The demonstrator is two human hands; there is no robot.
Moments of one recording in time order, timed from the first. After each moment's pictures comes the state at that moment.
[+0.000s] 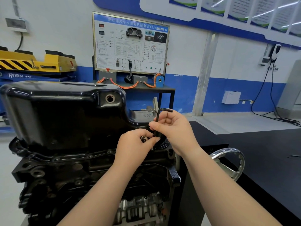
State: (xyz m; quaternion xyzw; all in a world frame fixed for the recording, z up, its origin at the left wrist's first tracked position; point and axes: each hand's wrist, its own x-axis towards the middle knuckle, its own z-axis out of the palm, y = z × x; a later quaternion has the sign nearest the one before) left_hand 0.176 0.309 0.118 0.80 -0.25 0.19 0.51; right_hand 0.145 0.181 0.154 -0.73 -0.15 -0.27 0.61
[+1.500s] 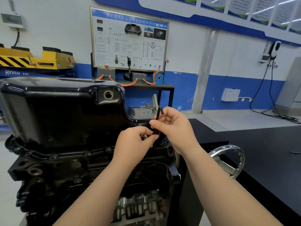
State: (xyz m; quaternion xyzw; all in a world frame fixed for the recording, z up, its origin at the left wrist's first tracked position) left_hand 0.177 0.310 0.117 0.80 -0.27 0.20 0.49; right_hand 0.146 0.178 0.149 -0.74 -0.16 -0.28 0.59
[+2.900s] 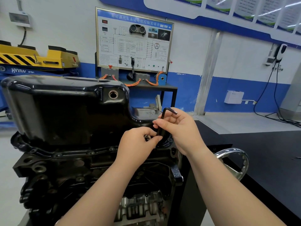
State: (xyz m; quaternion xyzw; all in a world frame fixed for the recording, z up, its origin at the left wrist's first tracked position) left_hand 0.179 0.309 0.115 0.79 -0.28 0.22 0.49; right_hand 0.145 0.177 0.151 -0.69 -0.18 -0.24 0.66
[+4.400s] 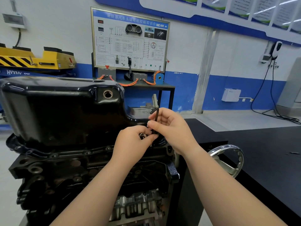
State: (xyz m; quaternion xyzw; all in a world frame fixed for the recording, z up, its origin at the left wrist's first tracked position) left_hand 0.177 0.310 0.118 0.80 -0.27 0.19 0.49; right_hand 0.141 0.179 0.151 -0.76 -0.20 -0.24 0.56
